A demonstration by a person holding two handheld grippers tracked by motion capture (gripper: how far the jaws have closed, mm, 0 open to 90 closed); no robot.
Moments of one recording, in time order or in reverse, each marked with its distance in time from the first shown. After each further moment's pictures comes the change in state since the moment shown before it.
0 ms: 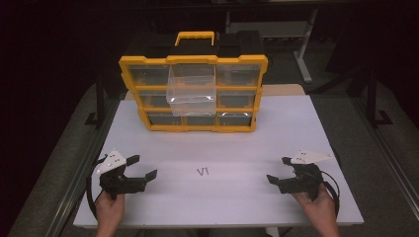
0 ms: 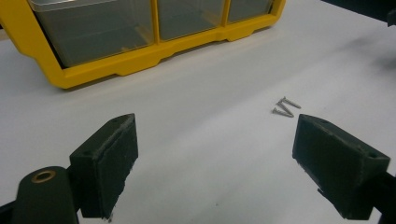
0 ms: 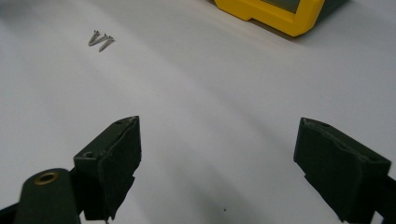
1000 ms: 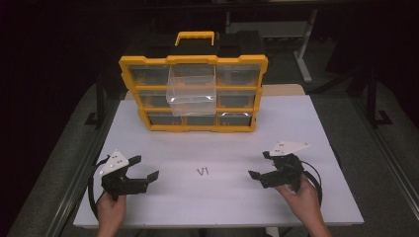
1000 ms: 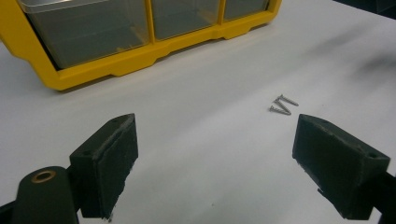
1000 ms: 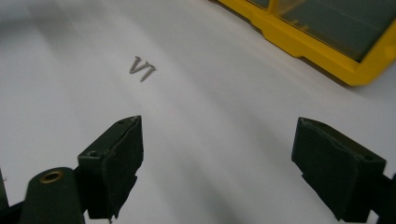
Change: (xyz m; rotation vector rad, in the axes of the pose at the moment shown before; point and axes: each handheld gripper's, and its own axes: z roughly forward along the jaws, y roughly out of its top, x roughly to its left) left arm -0.004 0.000 0.001 0.006 0.004 0.026; right arm 0.031 0.048 0.024 0.038 0.085 -0.068
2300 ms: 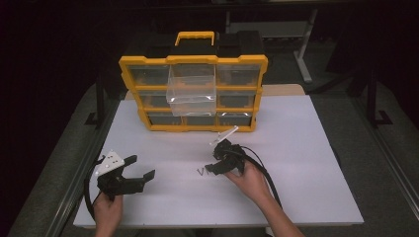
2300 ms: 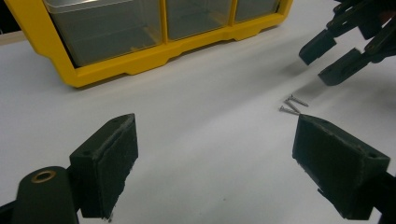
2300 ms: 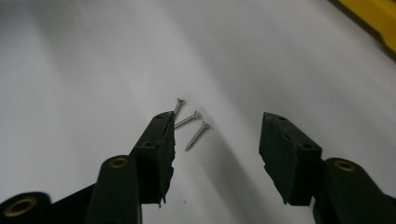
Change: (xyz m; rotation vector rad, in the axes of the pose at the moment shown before) left arm 0.005 -0.002 -0.006 -0.006 0.026 -0.013; right arm 0.044 0.071 0.118 0.238 0.125 -0.028
